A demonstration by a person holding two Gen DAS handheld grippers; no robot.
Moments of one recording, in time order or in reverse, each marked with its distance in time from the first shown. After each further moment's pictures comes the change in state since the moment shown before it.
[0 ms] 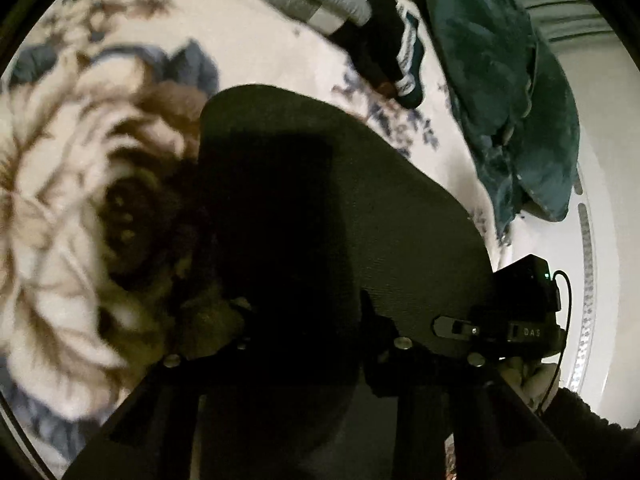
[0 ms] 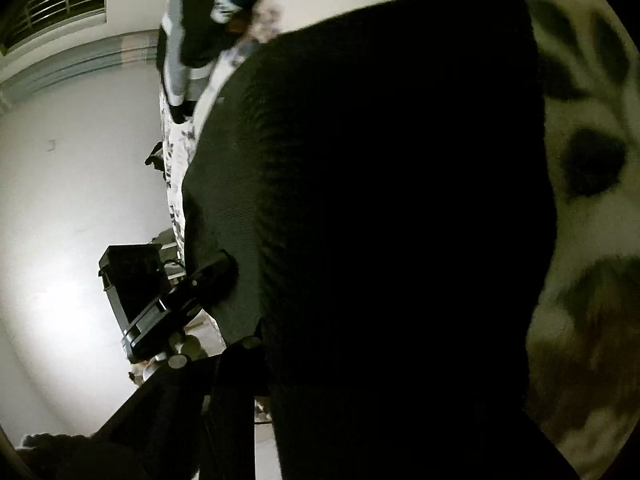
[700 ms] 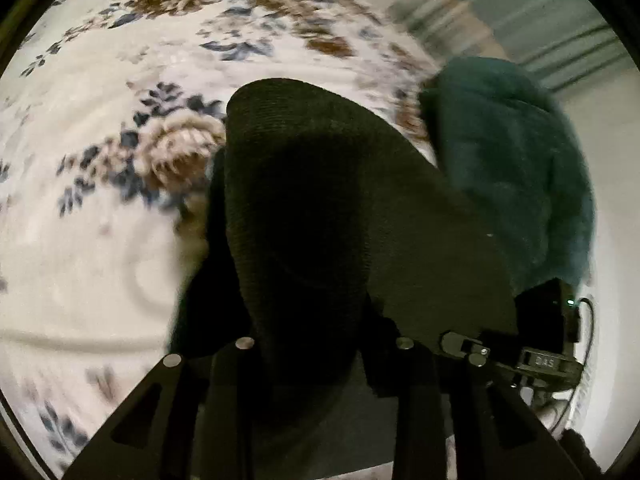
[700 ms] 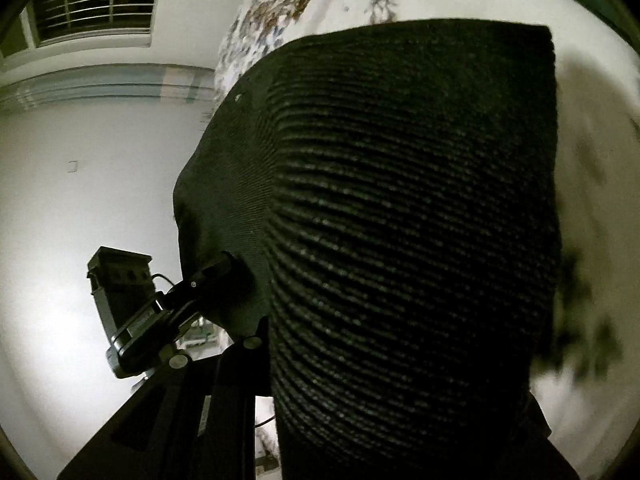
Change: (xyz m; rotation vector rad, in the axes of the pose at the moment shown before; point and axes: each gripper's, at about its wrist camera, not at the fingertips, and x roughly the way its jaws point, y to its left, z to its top) left arm -0.057 -0.027 0.332 0.072 -0.136 0.119; right arm 0.009 0.202 0.256 -0.116 -0.197 0.023
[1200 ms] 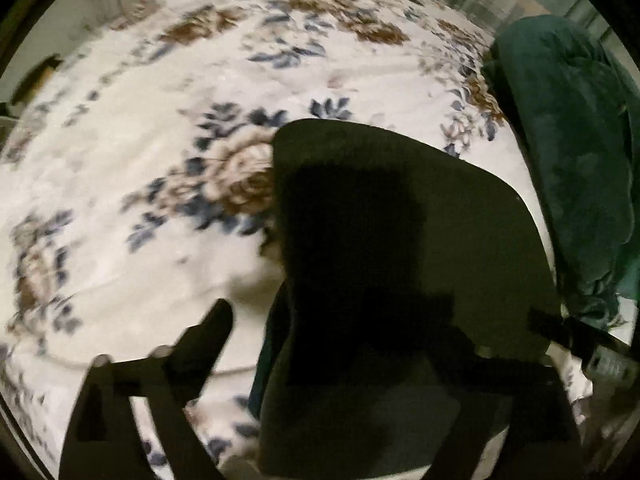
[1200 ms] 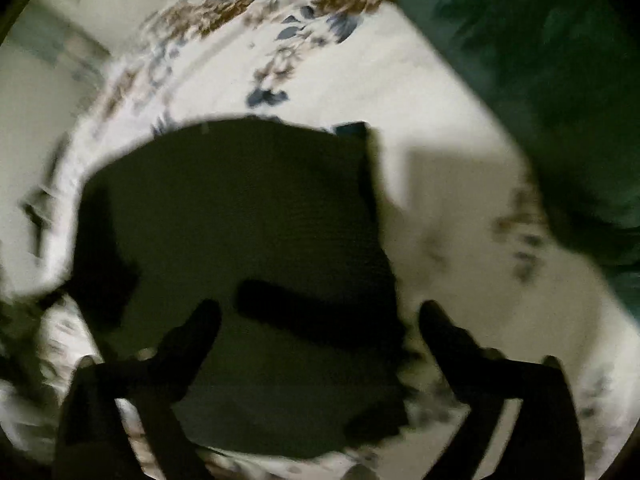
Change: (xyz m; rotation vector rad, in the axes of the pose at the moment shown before) left arm 0.007 -0.005 -0.005 0.119 -0.037 0.375; right arm -0.030 0.010 0.010 -0.180 -0.157 -0.743
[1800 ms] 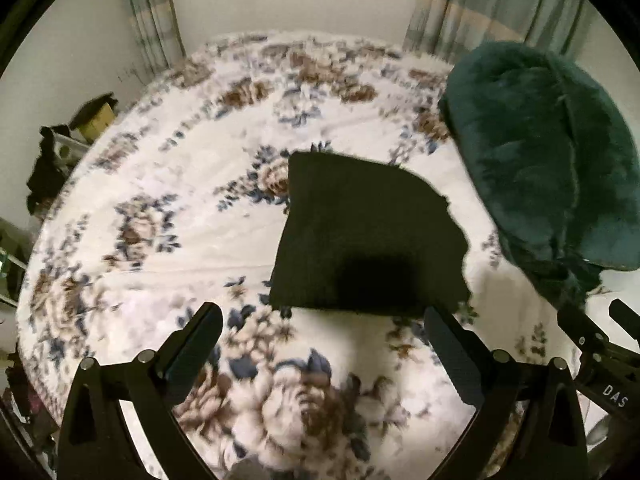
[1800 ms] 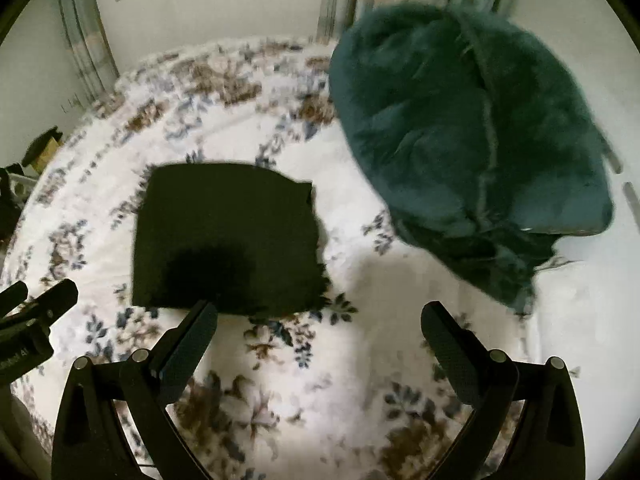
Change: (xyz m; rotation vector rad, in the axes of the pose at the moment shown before) left arm -0.216 -0.071 -0.114 0.028 -0.170 0.101; right arm -0.293 0.040 -0.170 -0.084 -0.304 -0.234
